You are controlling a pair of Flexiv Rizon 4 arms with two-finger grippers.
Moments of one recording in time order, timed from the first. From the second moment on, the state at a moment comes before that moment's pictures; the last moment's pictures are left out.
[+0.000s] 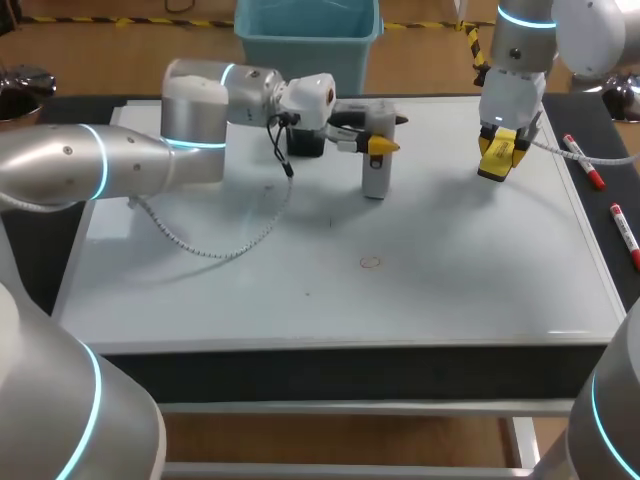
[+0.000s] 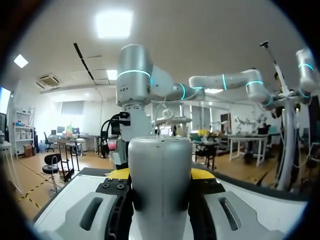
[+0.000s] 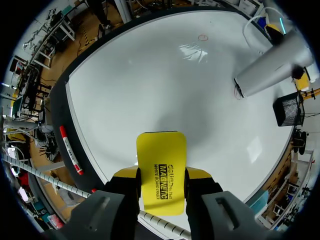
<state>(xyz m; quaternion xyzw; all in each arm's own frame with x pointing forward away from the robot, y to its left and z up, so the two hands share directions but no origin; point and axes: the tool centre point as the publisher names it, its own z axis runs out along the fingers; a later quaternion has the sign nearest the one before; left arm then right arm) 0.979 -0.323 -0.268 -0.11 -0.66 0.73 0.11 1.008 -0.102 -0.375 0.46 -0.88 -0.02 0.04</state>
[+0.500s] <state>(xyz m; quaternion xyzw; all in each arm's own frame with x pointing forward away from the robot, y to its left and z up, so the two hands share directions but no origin) 0.991 -0.243 -0.242 -0.11 -0.67 0.74 0.07 1.008 -0.103 -0.375 0.46 -0.88 -0.02 0.04</state>
